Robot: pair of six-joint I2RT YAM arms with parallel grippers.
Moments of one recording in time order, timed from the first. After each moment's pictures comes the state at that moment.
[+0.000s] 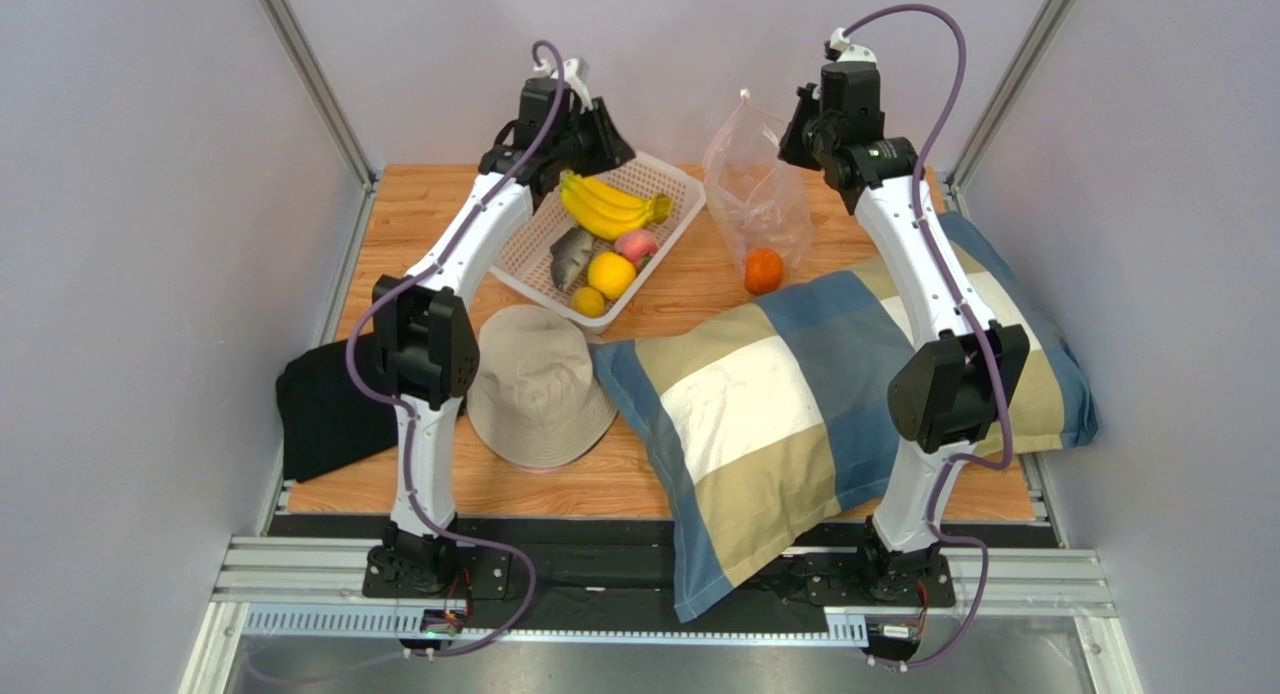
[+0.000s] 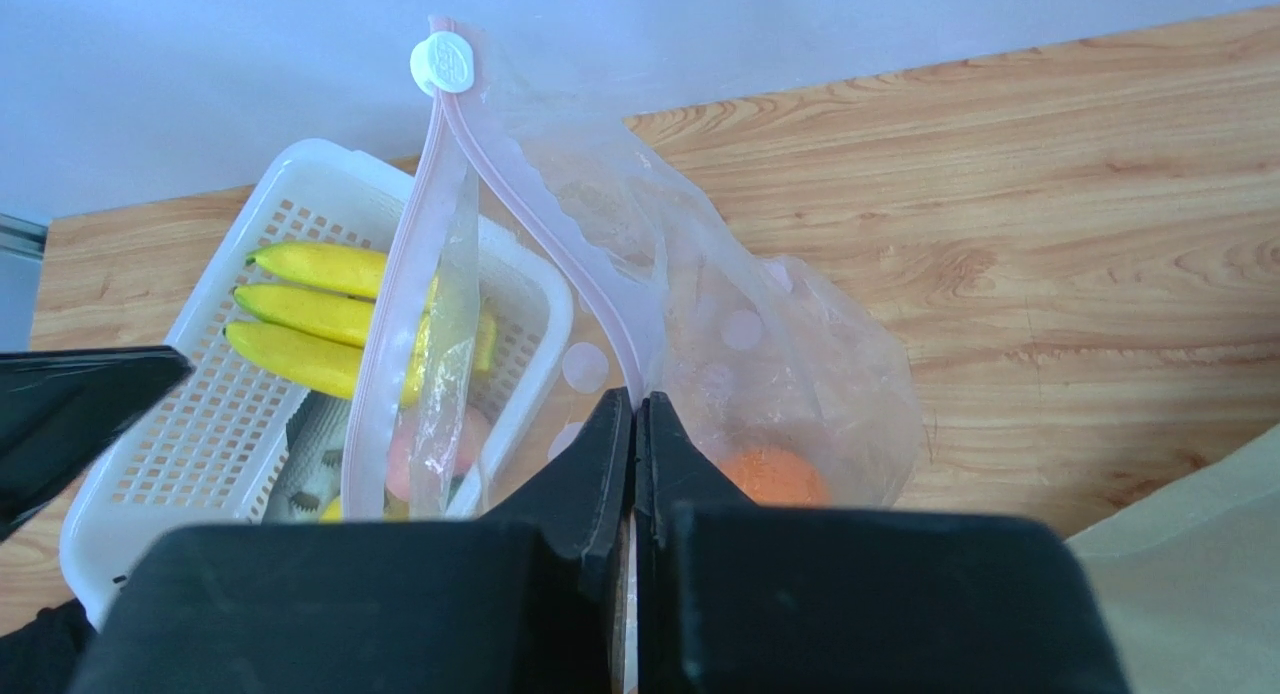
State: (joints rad) left arm -0.33 2.18 2.11 -0.40 0.18 -0.52; right arm 0.22 1.88 2.01 -0.57 0.08 0.38
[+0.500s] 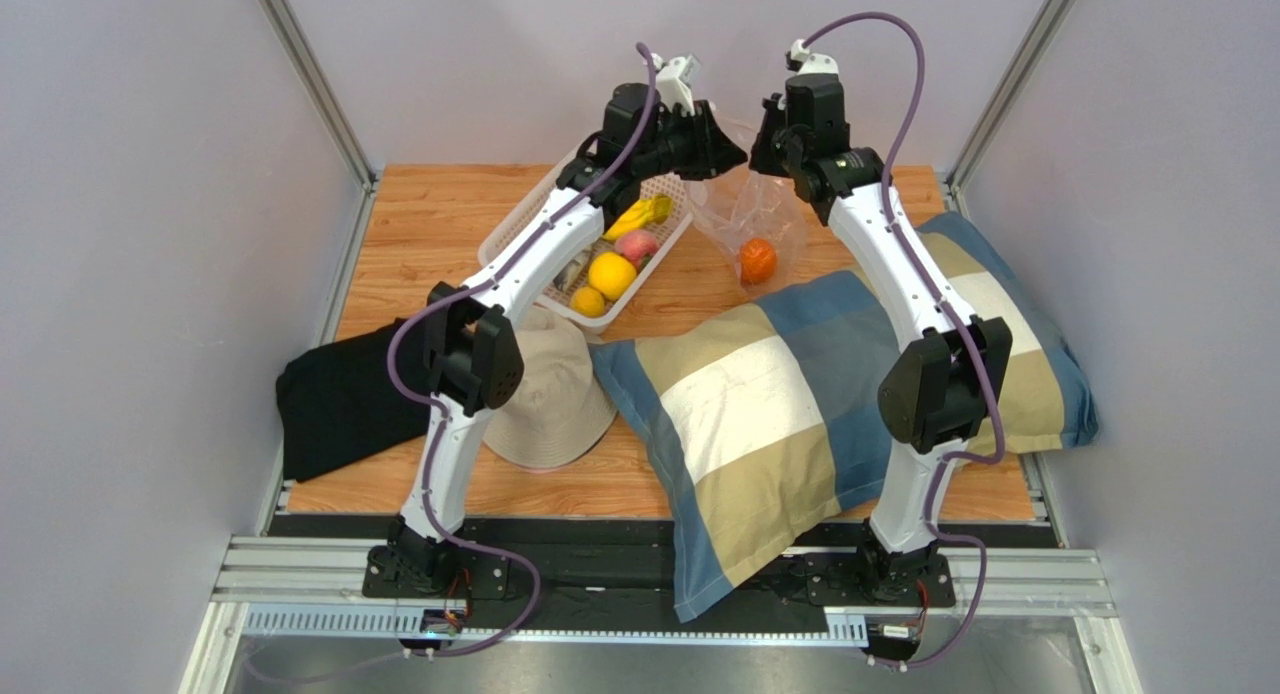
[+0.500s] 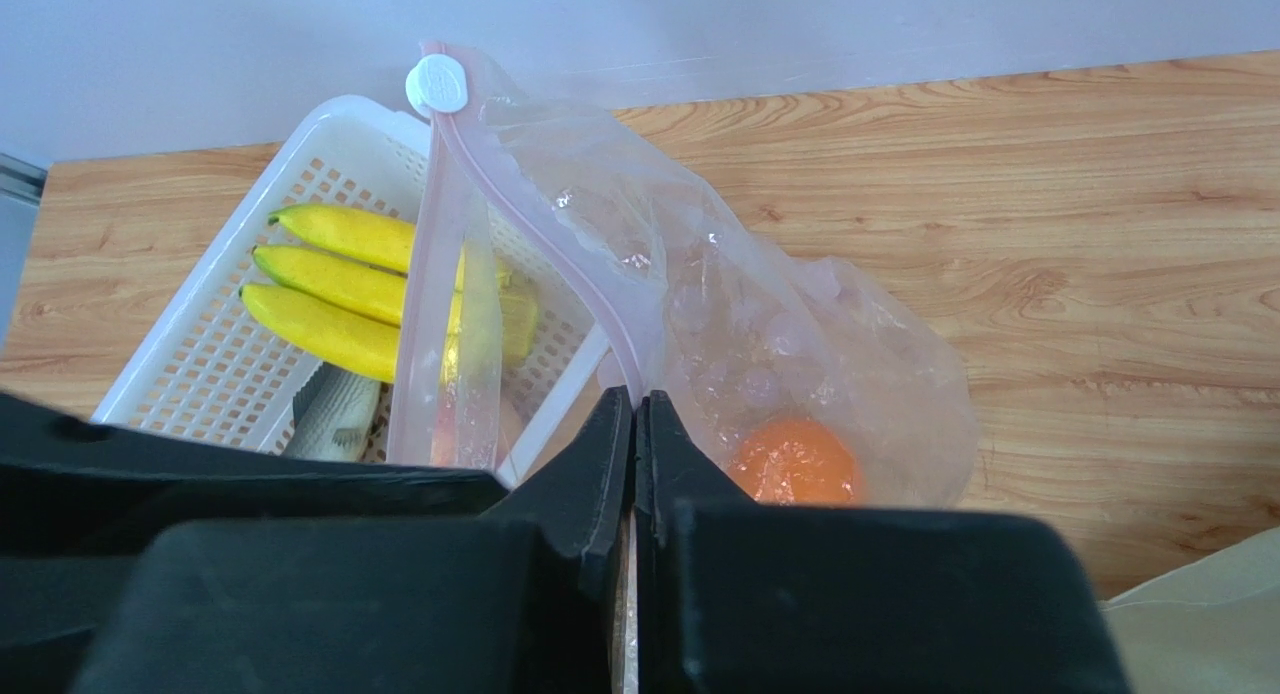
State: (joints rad) left arm -0.56 2.25 2.27 -0.16 0.40 -0.55; right arm 0.29 1.90 1.95 -0.47 0.11 0.34
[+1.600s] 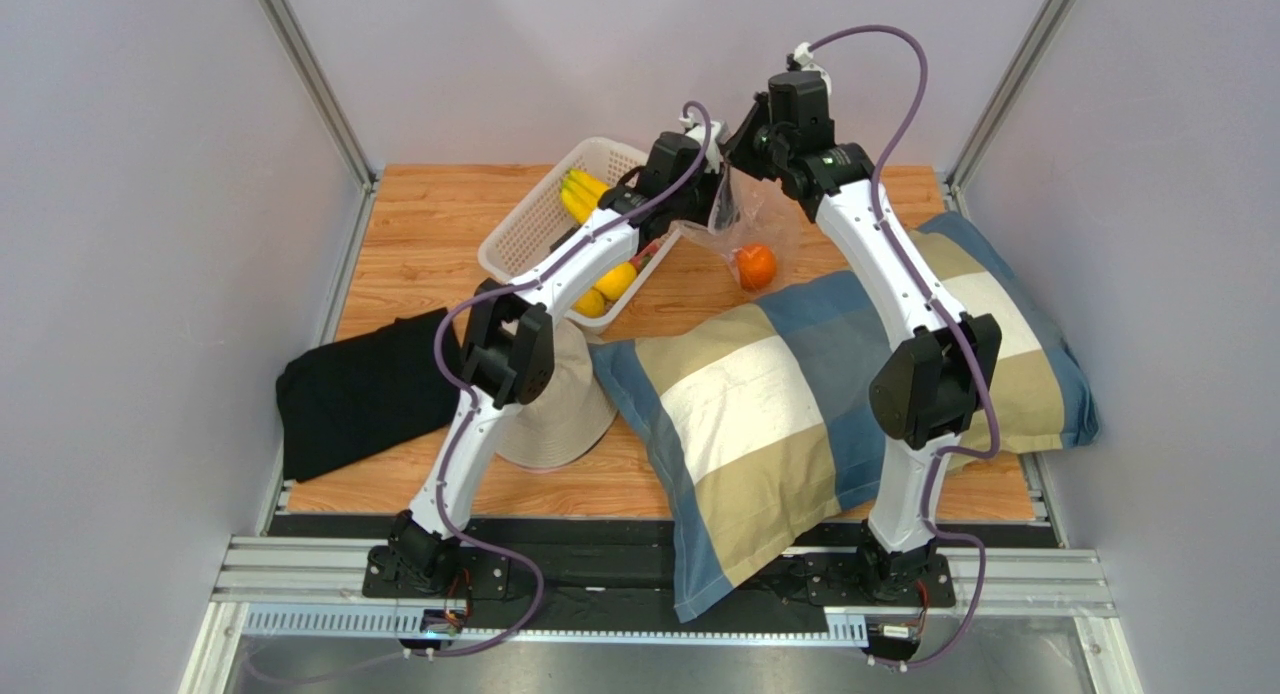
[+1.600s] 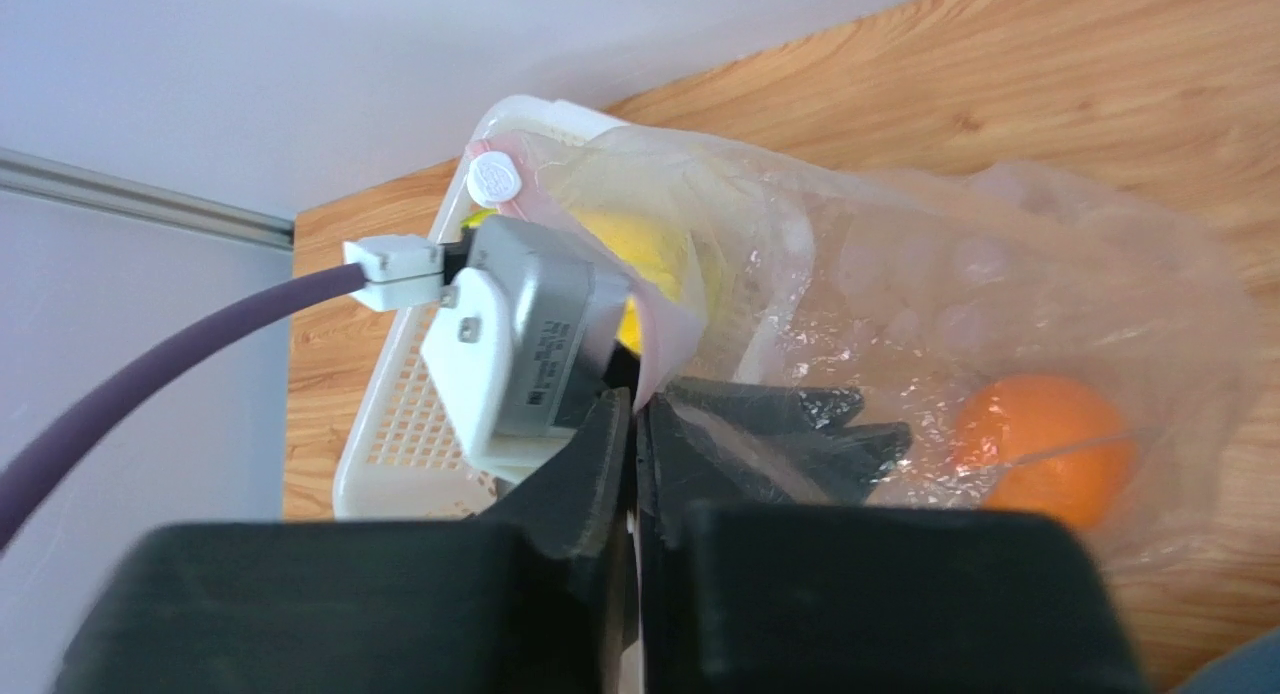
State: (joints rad) left arm -0.62 2.45 2.34 -0.34 0.20 -0.36; right arm 0.34 1.92 2.01 -0.51 0.06 0.67
